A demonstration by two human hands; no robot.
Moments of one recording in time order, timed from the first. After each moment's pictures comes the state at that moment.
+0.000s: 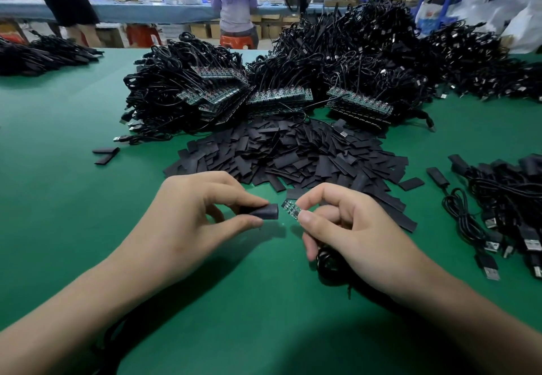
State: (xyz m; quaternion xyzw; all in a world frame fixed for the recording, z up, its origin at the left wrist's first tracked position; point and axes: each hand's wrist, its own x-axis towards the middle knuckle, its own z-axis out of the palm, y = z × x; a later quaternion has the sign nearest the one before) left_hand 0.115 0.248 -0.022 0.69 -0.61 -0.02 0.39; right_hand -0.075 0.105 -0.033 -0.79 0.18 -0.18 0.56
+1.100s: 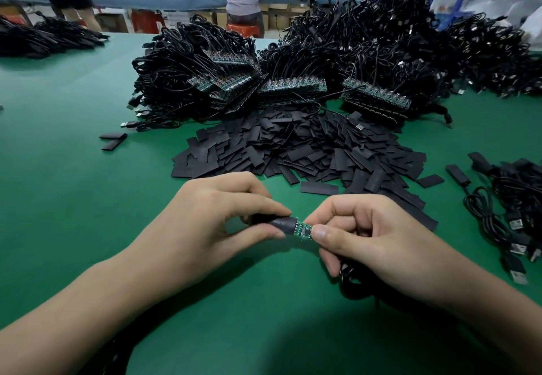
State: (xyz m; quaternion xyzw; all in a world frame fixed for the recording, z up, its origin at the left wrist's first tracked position) left_hand 0.116 0.256 -0.029 0.63 -0.70 0.03 0.33; right_hand -0.081 0.106 -0.023 -0.79 0.17 -0.08 0.58
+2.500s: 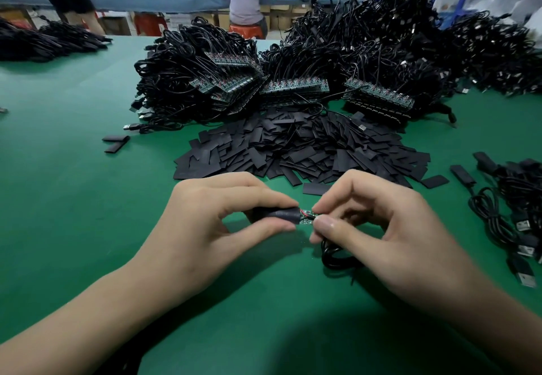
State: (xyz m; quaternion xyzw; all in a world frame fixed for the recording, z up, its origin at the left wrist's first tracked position) left_hand 0.103 0.256 -0.025 0.62 -0.66 0.03 0.43; right_hand -0.080 0.116 -0.023 -0.84 0.13 -0.26 0.46
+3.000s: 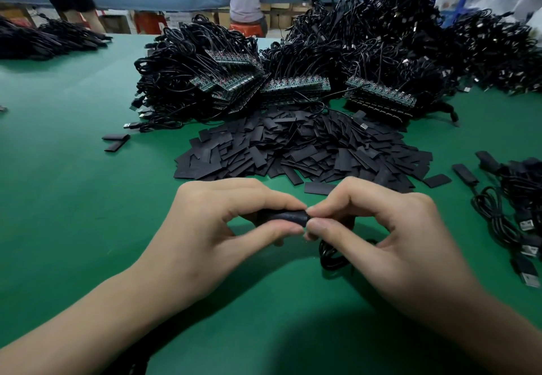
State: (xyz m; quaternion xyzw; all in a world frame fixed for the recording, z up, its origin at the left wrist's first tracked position) left_hand 0.097 0.256 -0.022 0.61 -0.66 0.02 0.44; right_hand -0.076 0.122 -0.028 -0.87 0.08 -0.35 0.33
